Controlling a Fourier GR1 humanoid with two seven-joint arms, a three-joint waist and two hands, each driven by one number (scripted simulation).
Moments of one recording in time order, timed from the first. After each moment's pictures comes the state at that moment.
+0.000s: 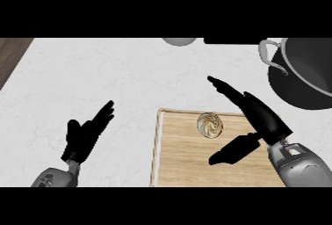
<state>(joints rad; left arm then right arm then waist) -0.11 0.30 -0.28 -1.34 0.22 0.01 0.09 -0.33 -0.35 0.32 -1.73 0.00 0.15 0.44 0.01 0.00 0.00</state>
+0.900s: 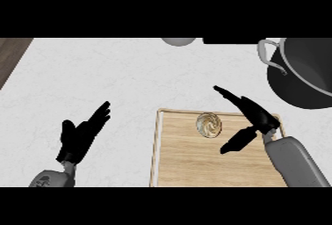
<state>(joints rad) -0.08 0.27 -0.19 -1.35 0.16 -0.06 0.10 -0.35 -0.32 0.23 -1.28 0.20 0.31 0.07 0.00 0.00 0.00</state>
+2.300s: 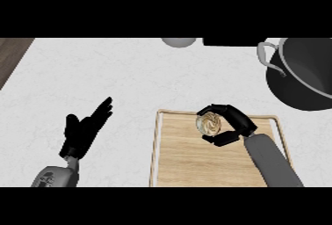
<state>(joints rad) -0.11 0.20 -0.12 -1.37 0.08 -0.10 0.16 -0.46 -0.15 0.11 -0.75 0.22 0.38 -0.42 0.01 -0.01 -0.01</state>
